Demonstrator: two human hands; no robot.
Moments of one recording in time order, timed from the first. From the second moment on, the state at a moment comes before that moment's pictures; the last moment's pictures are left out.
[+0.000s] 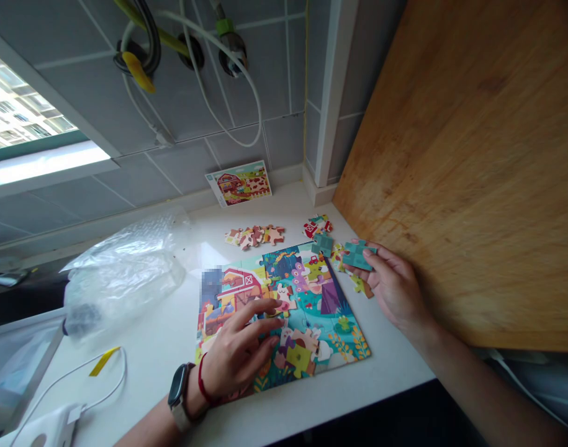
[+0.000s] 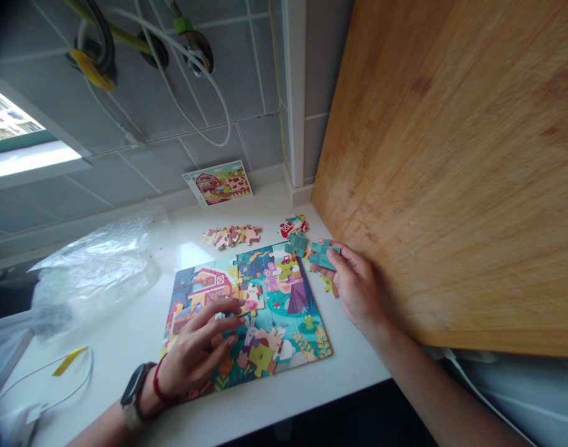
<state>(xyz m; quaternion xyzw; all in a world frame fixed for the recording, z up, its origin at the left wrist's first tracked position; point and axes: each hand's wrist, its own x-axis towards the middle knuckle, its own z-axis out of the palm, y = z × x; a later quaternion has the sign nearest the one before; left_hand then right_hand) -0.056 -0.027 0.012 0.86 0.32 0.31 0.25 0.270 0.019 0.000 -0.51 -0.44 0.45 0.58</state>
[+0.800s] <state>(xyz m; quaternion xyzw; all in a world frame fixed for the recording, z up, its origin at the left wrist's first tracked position) -0.055 -0.027 0.010 0.85 0.34 0.31 0.26 0.274 0.013 -0.010 -0.62 -0.75 0.00 0.23</state>
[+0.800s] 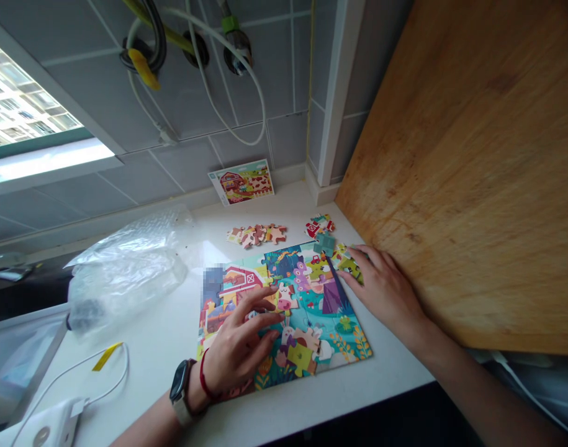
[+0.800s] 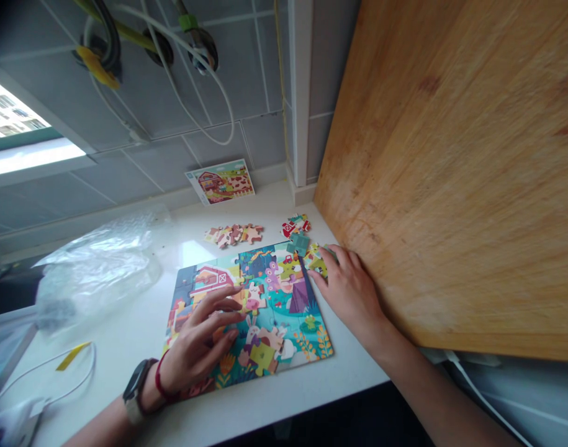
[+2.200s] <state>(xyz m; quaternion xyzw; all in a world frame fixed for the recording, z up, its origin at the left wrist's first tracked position) -0.055 -0.026 0.008 0.85 0.34 0.30 0.28 0.272 0.019 -0.012 -0.59 -0.70 0.03 0.40</state>
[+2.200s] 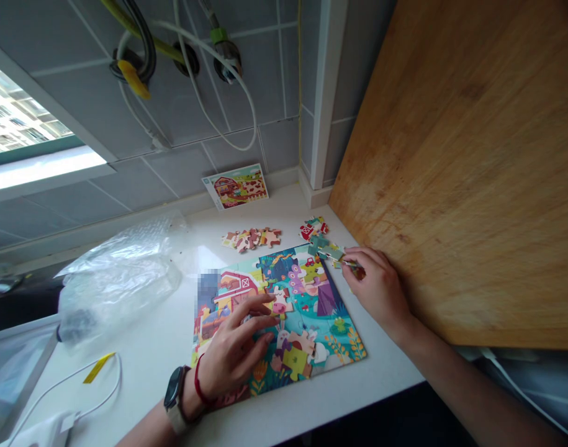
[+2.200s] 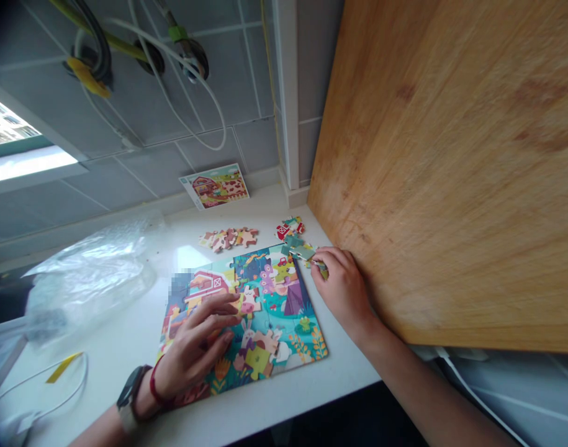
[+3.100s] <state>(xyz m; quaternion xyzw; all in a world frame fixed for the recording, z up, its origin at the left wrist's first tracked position) 0.003 0.037 0.037 0.91 0.23 0.23 0.25 0.261 0.009 -0.003 -0.32 -0.72 0.44 0.42</state>
